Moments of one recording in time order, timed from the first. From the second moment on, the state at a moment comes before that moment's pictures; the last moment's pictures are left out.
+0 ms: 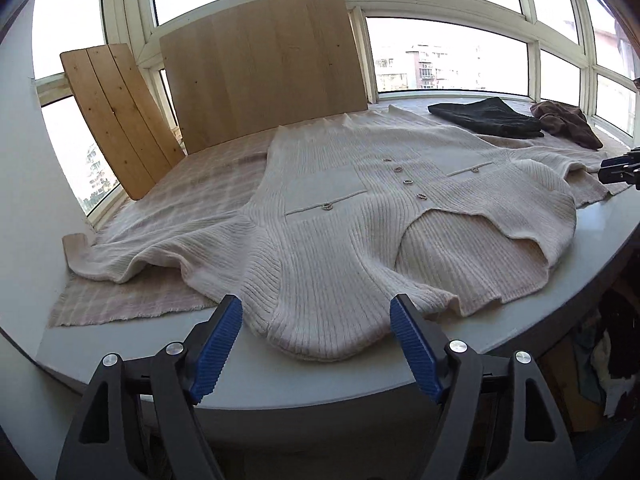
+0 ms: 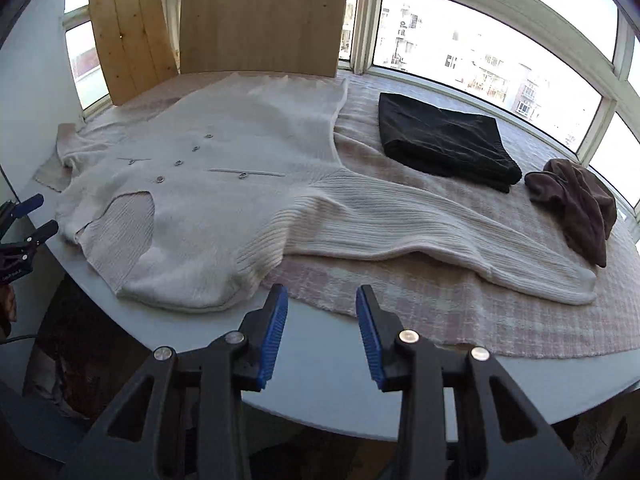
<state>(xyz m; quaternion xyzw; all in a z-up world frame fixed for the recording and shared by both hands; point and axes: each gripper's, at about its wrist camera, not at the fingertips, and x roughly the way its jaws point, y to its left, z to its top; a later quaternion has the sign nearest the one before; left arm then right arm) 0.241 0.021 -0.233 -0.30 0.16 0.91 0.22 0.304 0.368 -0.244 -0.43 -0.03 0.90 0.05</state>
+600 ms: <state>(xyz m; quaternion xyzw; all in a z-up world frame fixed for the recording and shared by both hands) 0.249 0.032 -0.259 -0.25 0.22 0.89 0.30 0.270 0.228 -0.314 -0.44 -0.21 0.87 0.02</state>
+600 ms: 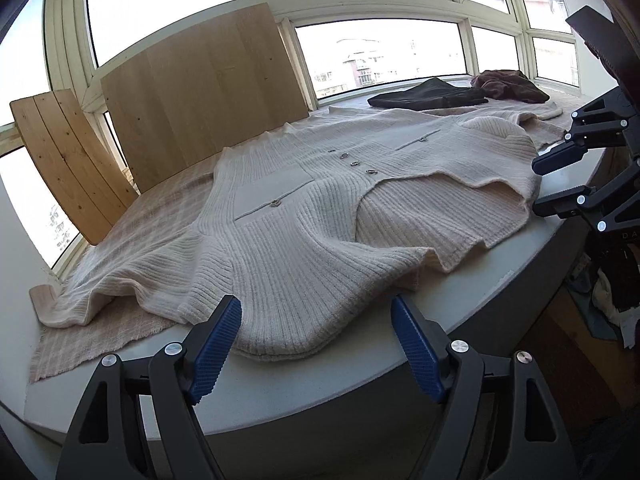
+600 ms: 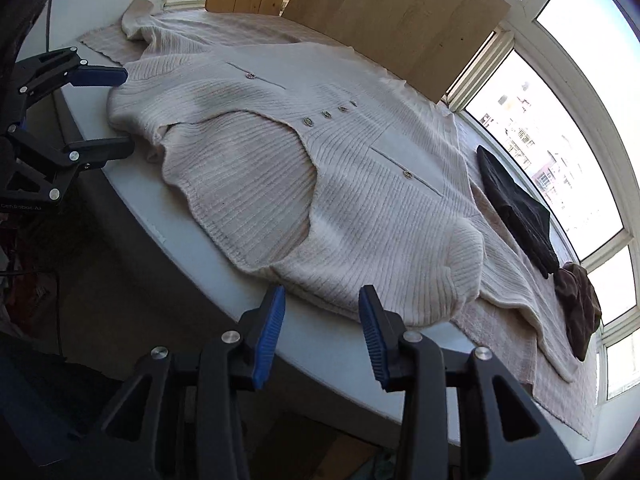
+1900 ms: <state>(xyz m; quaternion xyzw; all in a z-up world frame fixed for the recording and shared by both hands) 0.167 0.042 -0.138 -0.25 0.07 0.93 0.26 0.244 0.323 -0.197 -0.30 0.04 0.95 0.01</state>
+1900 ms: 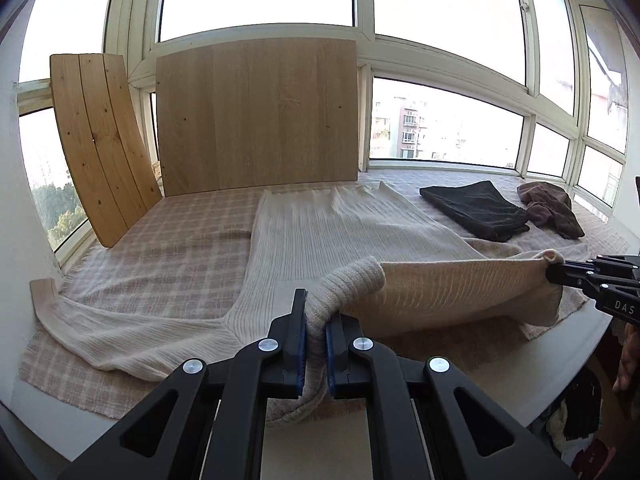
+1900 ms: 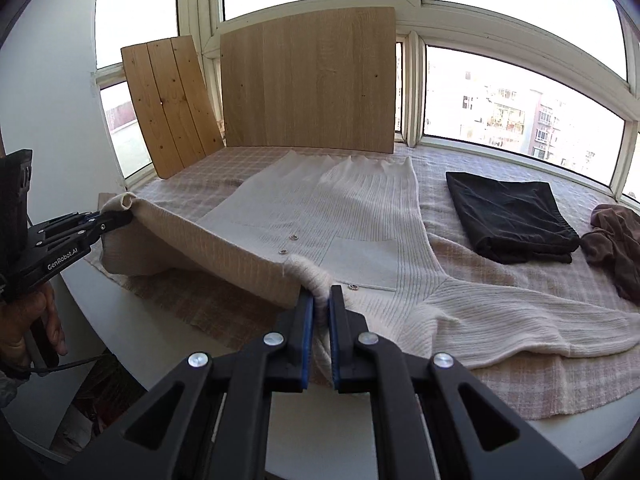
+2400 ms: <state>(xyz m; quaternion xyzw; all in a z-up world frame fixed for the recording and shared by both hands) 0.123 0.071 0.021 -0.08 0.08 0.96 0.27 0.209 0.352 -0.044 -0.12 0.00 0.99 0.04</state>
